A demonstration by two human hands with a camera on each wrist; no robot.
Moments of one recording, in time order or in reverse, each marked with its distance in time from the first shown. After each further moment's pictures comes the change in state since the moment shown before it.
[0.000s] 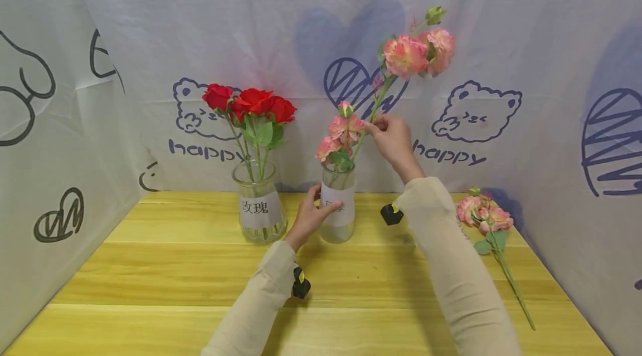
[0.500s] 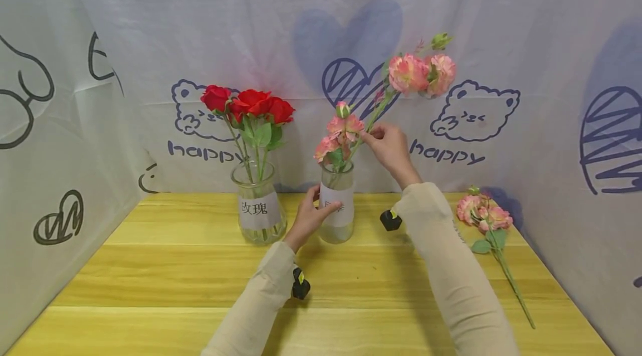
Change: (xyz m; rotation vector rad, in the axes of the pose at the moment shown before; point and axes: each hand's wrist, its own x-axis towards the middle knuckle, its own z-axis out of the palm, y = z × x) left_hand 0.000 -0.001 0.000 -0.019 -0.005 0.001; right_hand -0.004 0.016 0.006 -0.017 -0.036 -0.001
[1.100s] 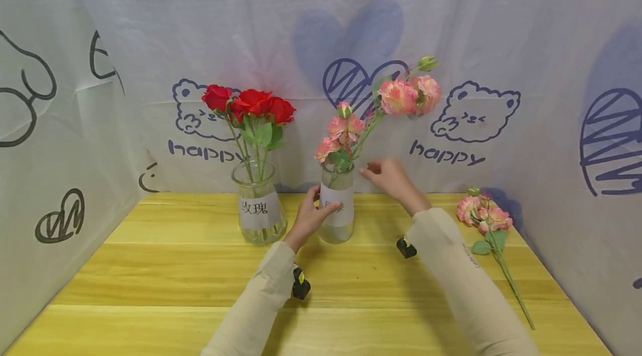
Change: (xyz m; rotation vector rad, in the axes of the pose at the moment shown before) left_hand 0.000 0.001 0.001 0.025 0.013 -0.008; right_hand -0.028 0.036 0.007 -0.208 -0.325 -0.076
